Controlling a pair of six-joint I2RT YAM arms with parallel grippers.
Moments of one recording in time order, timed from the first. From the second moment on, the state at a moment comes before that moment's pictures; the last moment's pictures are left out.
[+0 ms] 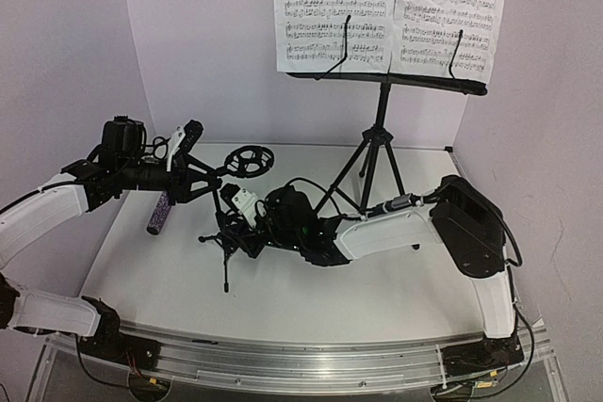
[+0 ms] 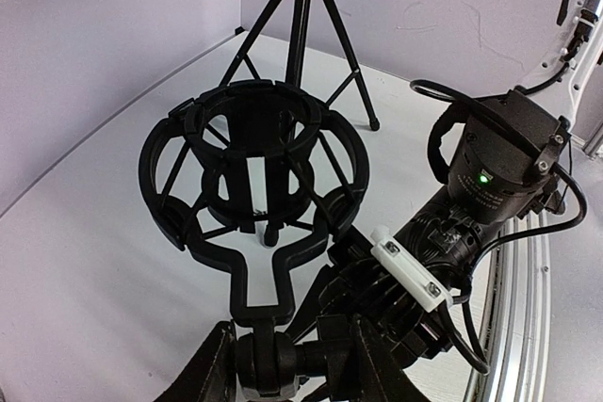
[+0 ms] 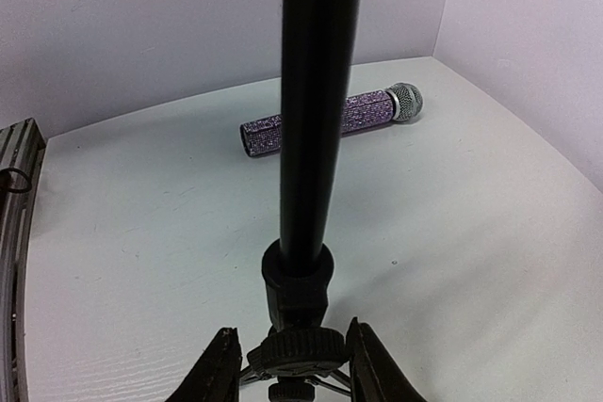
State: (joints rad) left arm -0.40 1.13 0.92 -0.24 0.73 0.26; right arm 1.11 2.17 1.45 0.40 0.00 -0.04
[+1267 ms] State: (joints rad) left arm -0.40 1.13 0.91 -0.21 0.75 0.26; right arm 1.12 2.18 1.41 0.54 0.00 1.03
